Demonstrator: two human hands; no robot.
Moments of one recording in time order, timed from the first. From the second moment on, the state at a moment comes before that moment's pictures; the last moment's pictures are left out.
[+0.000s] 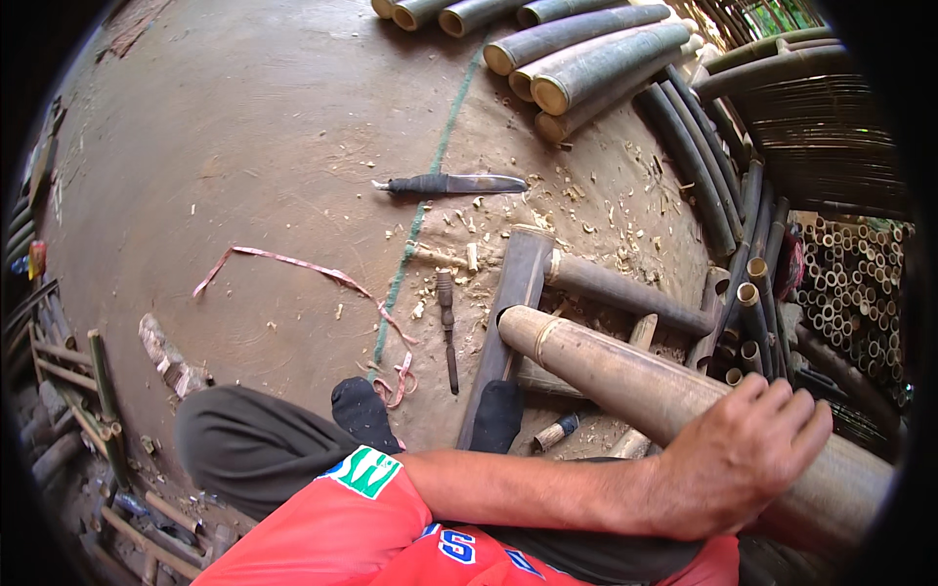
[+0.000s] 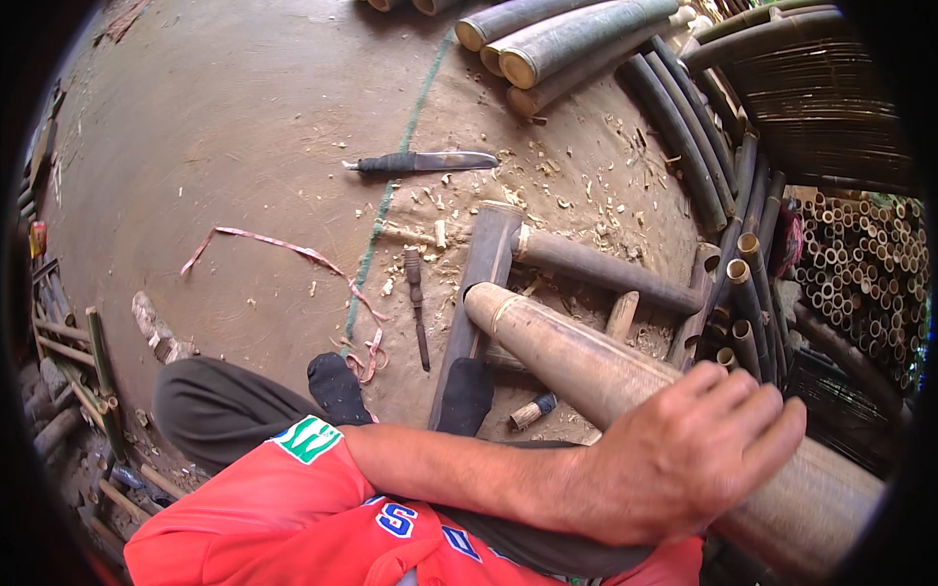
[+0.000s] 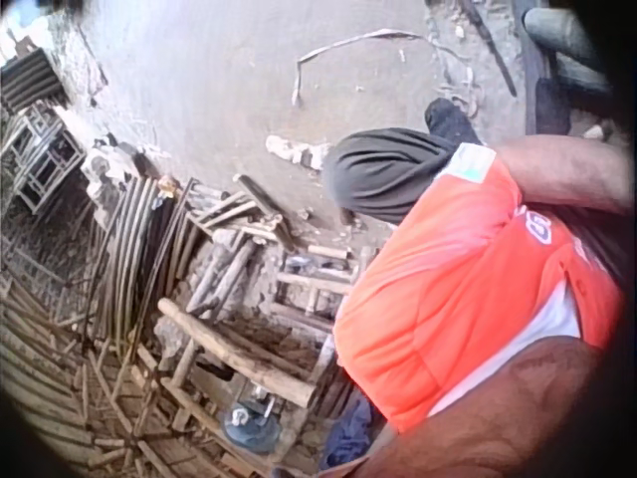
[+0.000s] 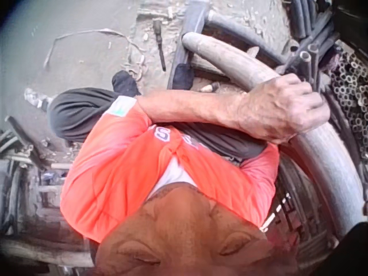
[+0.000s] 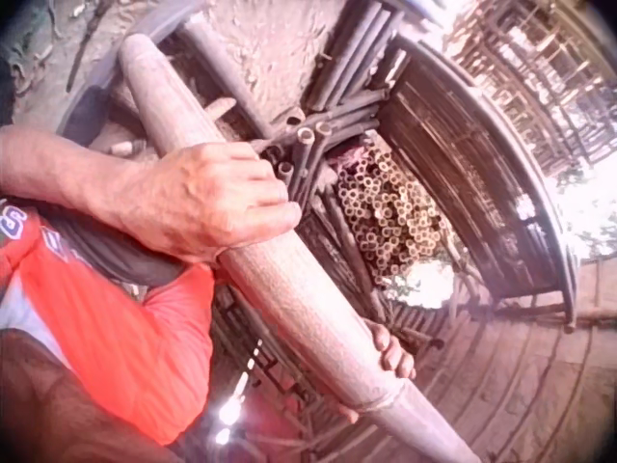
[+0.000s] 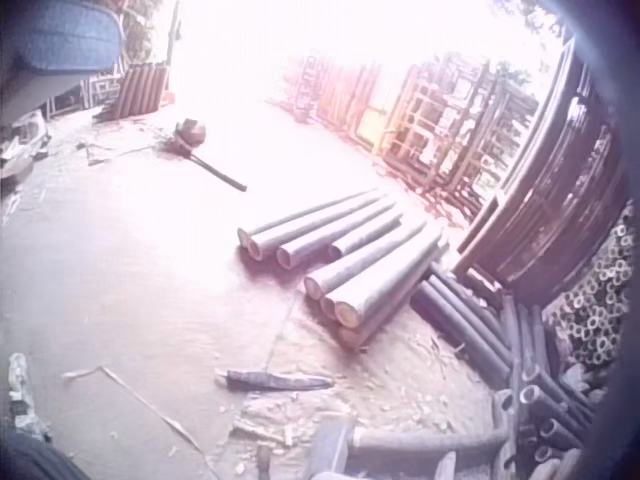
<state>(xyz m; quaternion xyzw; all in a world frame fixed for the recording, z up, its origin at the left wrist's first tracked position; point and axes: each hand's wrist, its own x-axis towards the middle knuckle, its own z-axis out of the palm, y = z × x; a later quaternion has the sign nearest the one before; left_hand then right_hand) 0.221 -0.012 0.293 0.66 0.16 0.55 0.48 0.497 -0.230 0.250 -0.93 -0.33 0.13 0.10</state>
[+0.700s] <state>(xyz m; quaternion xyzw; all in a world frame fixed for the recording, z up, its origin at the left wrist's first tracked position) 0.190 0.022 0.281 0.65 0.03 0.53 0.55 0.496 -0.223 0.219 -0.89 -0.40 0.09 0.18</state>
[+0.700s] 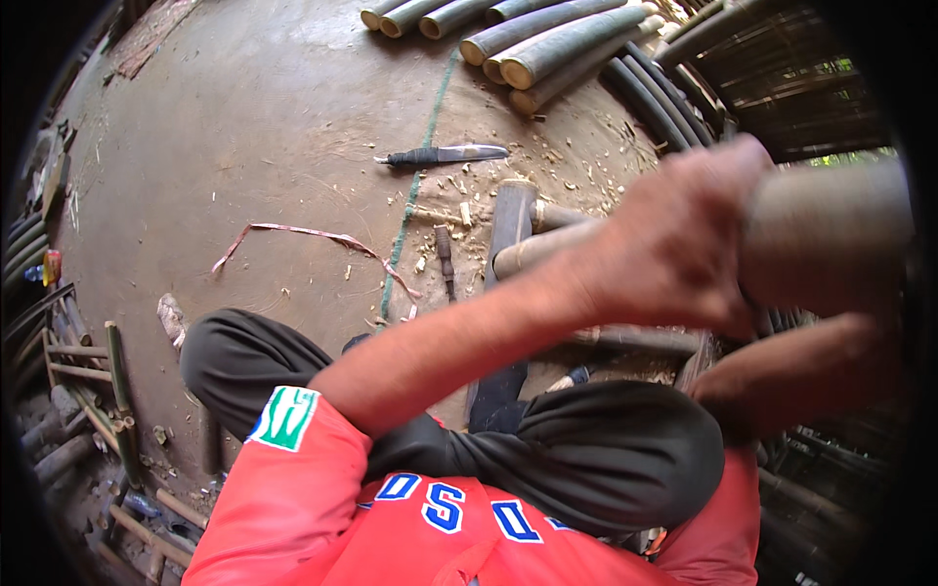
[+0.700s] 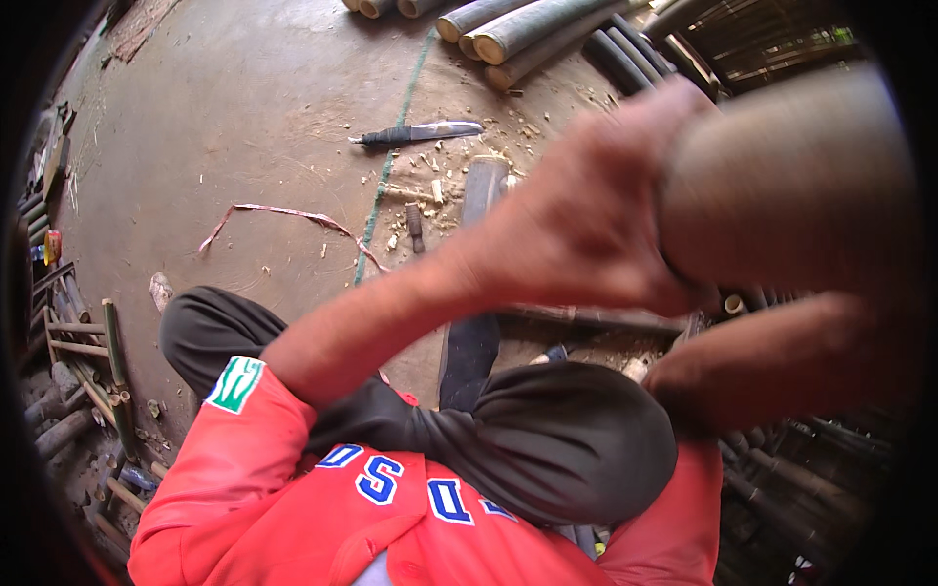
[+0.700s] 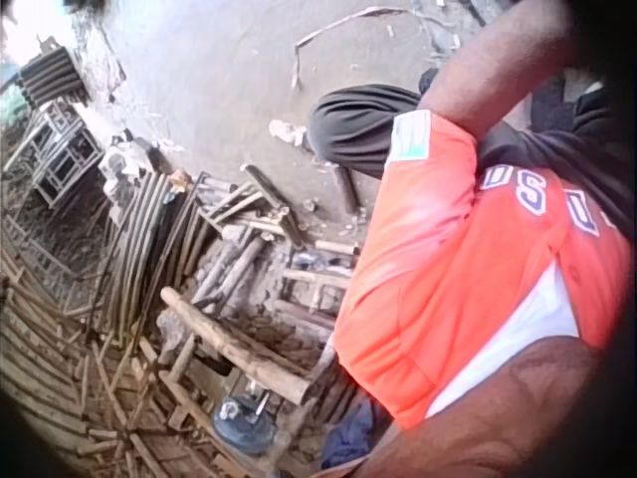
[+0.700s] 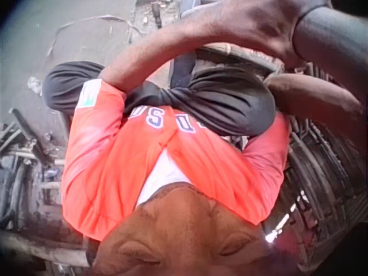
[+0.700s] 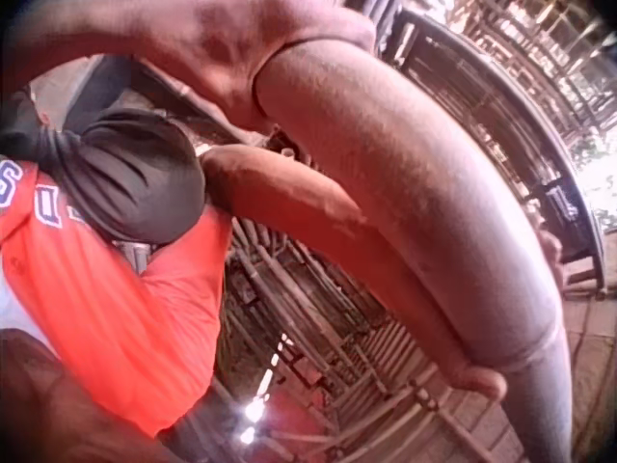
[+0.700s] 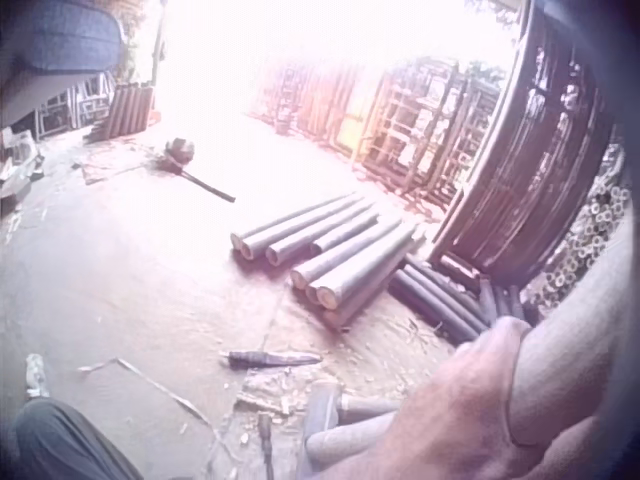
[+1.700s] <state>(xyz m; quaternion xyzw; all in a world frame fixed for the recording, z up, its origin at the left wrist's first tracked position) 0.079 -0.062 0.103 0.31 0.32 0.21 0.87 0.303 -0.329 0.072 -0.87 -0.38 0.28 0.16</state>
